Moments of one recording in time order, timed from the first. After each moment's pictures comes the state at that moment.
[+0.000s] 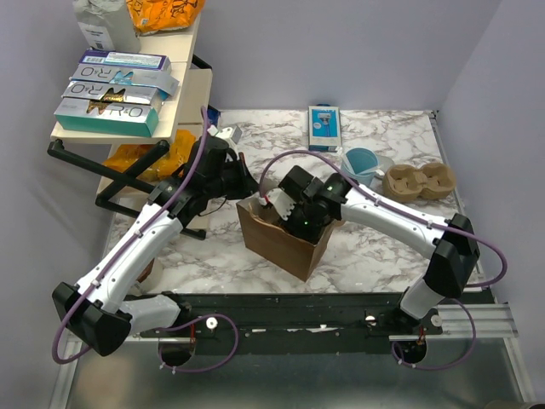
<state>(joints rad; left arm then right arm) -0.56 1.18 1.25 -0.64 0.12 -0.60 0.92 1.63 1.42 -1.01 -0.22 -0.15</state>
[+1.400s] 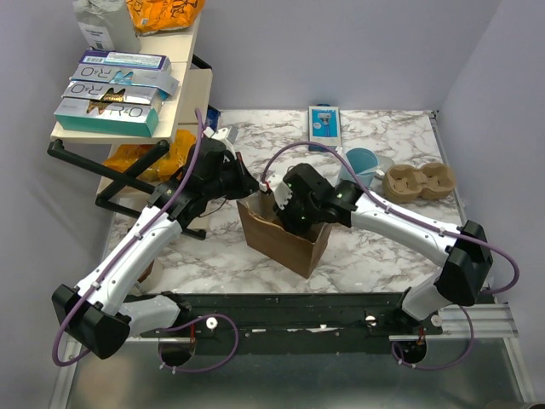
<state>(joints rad) -0.55 1.16 1.20 -0.57 0.13 -0.66 0.92 1.55 1.31 -0.71 -0.18 -0.07</state>
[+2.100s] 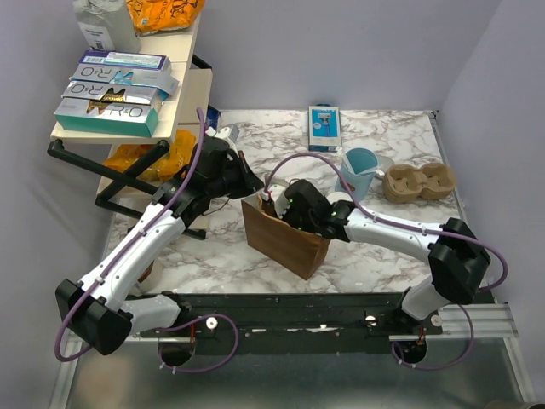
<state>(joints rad) -0.56 1.19 1.20 -0.55 0.14 -0.70 0.92 1.56 1.04 -0.29 -0.18 -0.01</state>
